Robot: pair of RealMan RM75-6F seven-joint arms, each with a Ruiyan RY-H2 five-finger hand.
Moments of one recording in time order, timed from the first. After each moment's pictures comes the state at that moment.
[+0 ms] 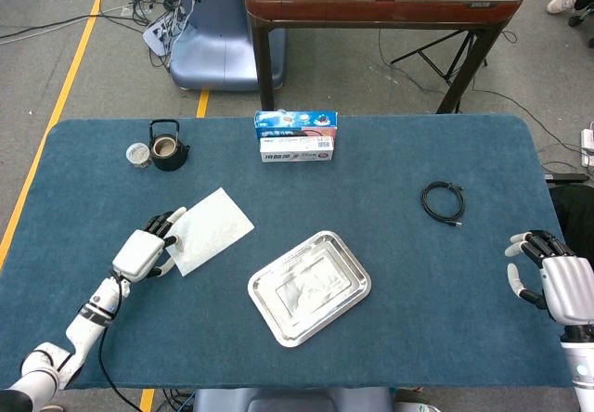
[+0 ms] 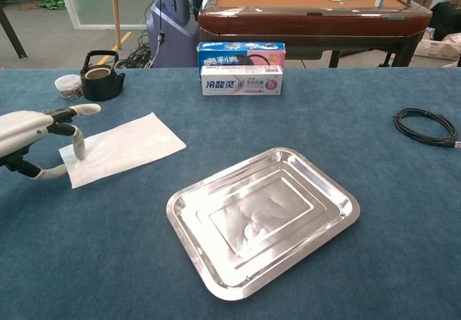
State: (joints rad) left arm -0.54 -1.80 0.07 -0.49 1.64 1.29 -0.53; right arm 0.09 -1.12 0.08 -1.52 -1.52 1.50 0.13
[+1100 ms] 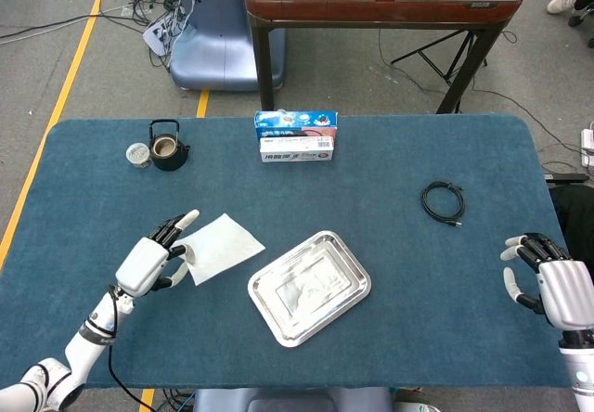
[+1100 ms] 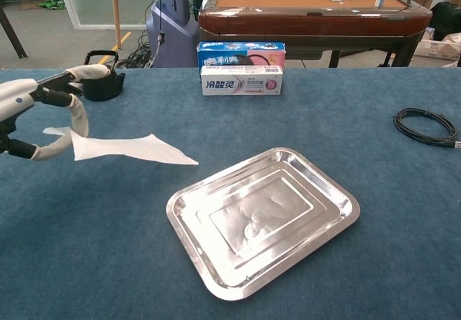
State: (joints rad) left arm -0.52 -1.58 0.05 -1.04 1.68 1.47 -0.41; right arm 0.08 -1.11 0.07 -1.55 -1.57 1.53 0.12
